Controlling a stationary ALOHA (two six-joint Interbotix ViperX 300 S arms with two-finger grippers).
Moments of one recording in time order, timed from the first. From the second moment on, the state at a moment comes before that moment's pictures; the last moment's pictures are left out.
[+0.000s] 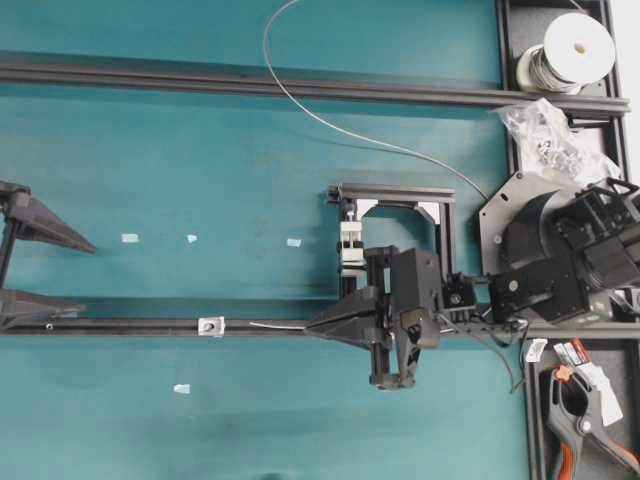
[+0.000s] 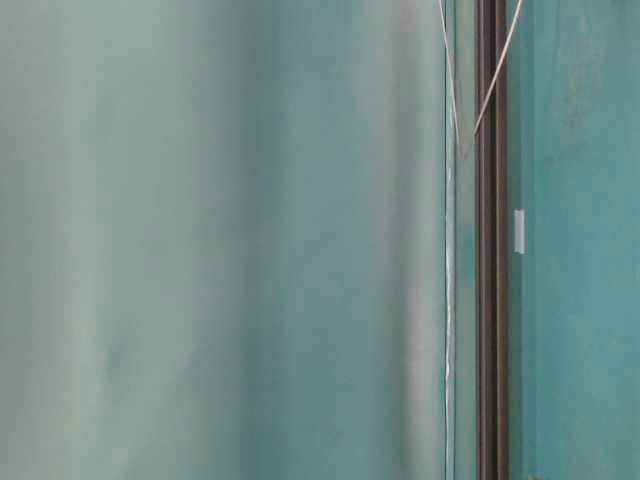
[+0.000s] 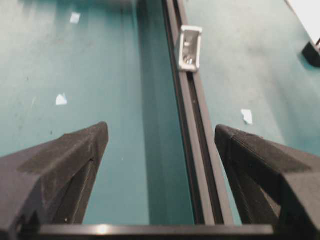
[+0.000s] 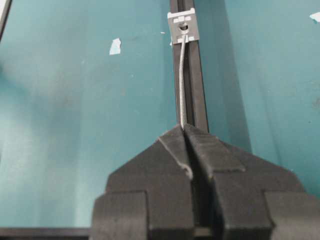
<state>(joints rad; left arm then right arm) -0.20 -0.03 1.21 -0.06 -0.93 -0.16 0.56 -0.09 1.13 0.70 -0.69 0.07</state>
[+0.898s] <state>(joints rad) -0.22 -0.03 1.21 -0.06 -0.94 -0.15 0.56 -0.05 1.11 0.71 -0.66 0.06</state>
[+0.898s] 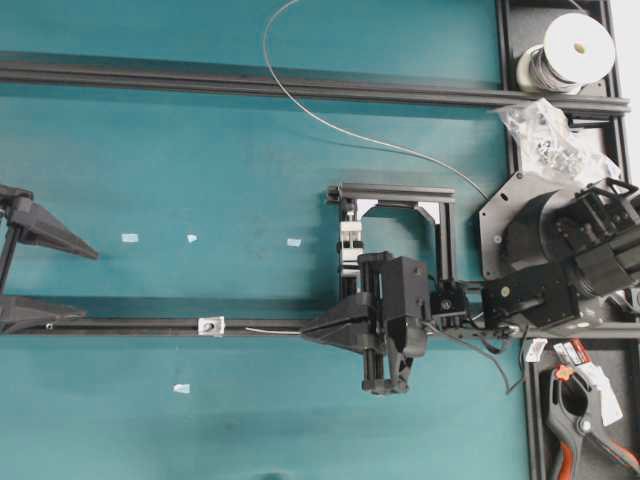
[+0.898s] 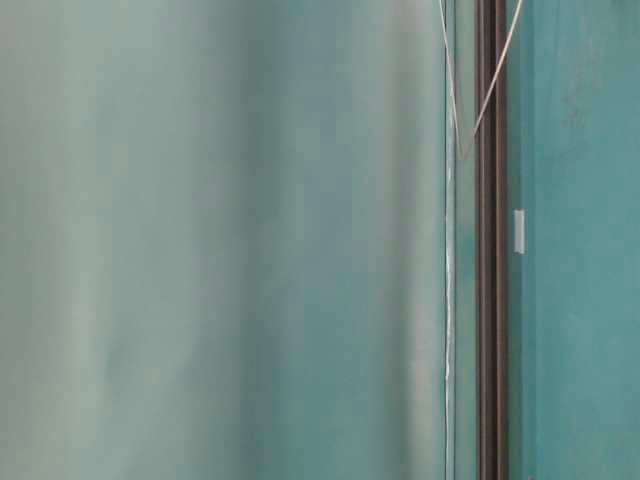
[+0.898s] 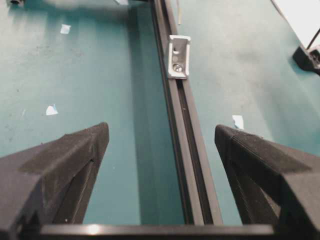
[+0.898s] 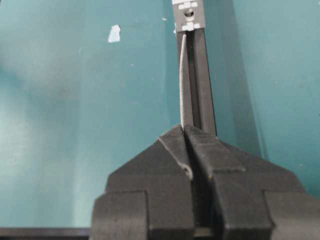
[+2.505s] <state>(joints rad) -0.25 0.27 1.09 -0.06 -1.16 -0.14 0.56 0.00 1.12 0.75 -0.71 0.05</state>
